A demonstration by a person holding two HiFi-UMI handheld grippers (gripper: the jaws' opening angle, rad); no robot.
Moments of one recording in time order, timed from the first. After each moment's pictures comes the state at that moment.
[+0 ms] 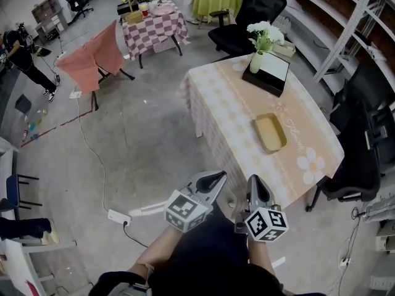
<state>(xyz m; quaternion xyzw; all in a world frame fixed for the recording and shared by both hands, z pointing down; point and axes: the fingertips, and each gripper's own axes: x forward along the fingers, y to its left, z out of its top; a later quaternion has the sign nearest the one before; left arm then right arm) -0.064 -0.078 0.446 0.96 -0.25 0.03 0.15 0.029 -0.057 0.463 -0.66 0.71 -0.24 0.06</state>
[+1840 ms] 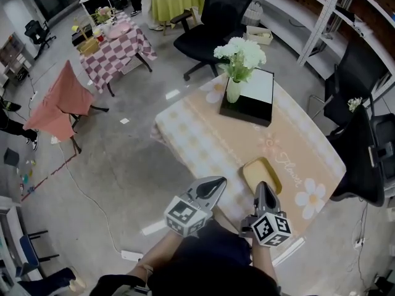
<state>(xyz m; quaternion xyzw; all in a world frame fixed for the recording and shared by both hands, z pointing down) 0.036 -0.289 0.458 0.97 -0.15 0.07 0.18 0.149 -0.234 0.483 -0.75 0.59 -0.28 0.10</state>
